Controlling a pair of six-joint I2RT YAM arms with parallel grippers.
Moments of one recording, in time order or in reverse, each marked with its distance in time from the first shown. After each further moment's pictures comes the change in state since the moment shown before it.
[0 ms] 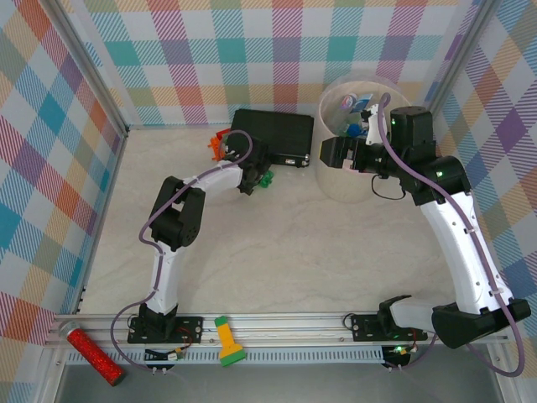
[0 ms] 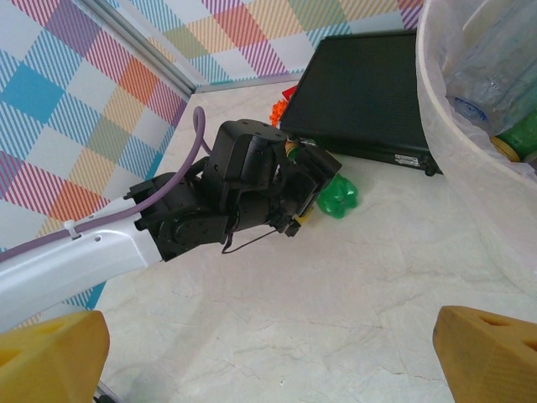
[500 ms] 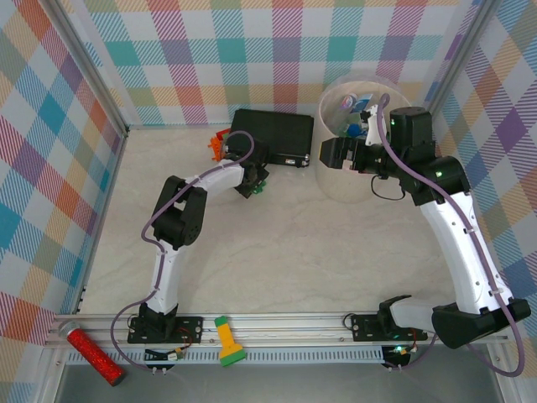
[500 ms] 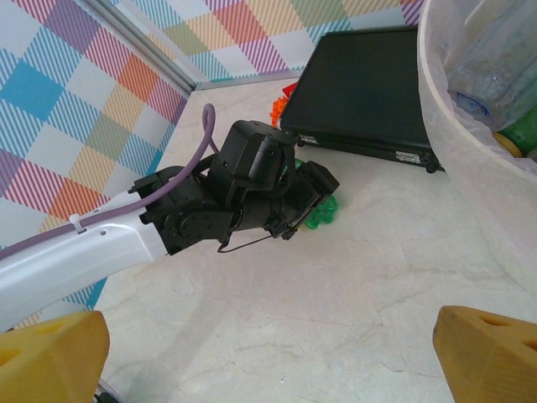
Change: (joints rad) left arm -0.002 0.030 0.031 -0.104 0.015 0.076; right arm 0.000 -0.001 -0.006 0.000 -0.004 0.000
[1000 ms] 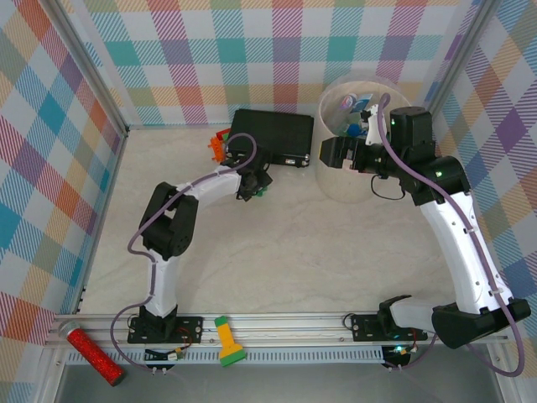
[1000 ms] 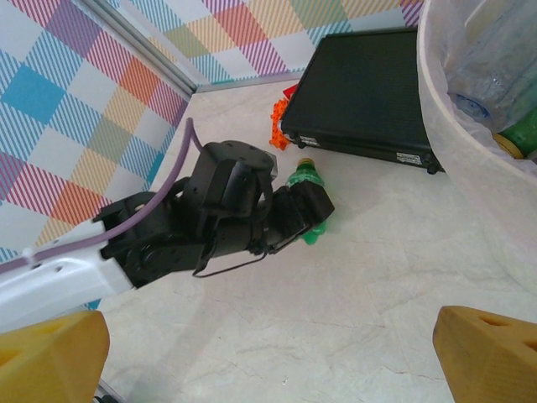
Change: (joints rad) left arm -0.055 -0.182 -0.171 0.056 0.027 0.188; right arm 0.000 0.001 0.000 0.008 0.000 0.009
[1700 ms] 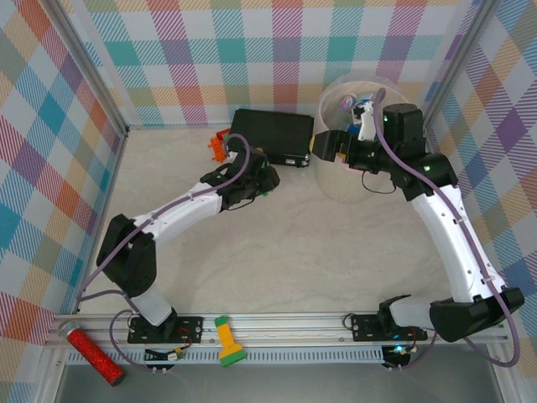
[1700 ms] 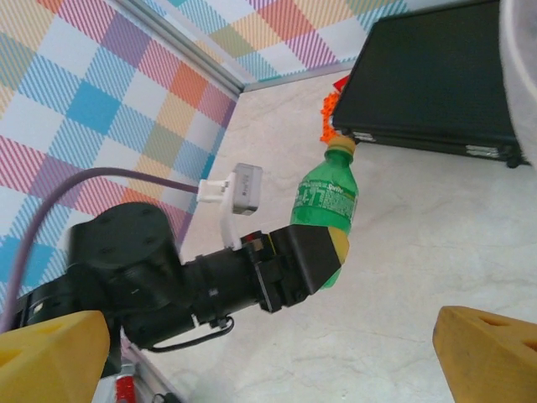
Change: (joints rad) left arm -0.111 -0.419 -0.229 0.127 0.050 0.218; right arm -0.001 0.047 -0.048 0.141 -0.140 0.132
